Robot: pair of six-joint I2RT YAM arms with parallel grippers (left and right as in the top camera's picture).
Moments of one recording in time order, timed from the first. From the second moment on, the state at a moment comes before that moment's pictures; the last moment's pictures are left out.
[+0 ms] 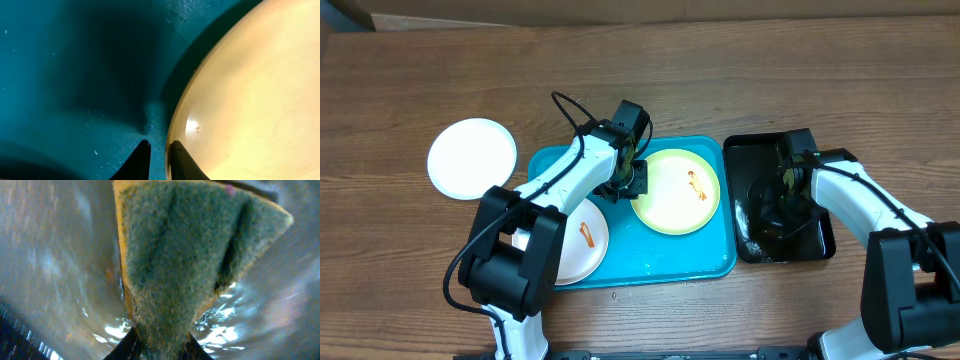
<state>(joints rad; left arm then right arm) -0.44 1.97 1.33 -0.83 0.07 -0.45 0.13 1.72 0.97 -0.90 -0.09 0.41</state>
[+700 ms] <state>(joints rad) -0.44 1.97 1.33 -0.84 0.07 -0.45 0.13 1.72 1.04 -0.91 -0.06 0.40</state>
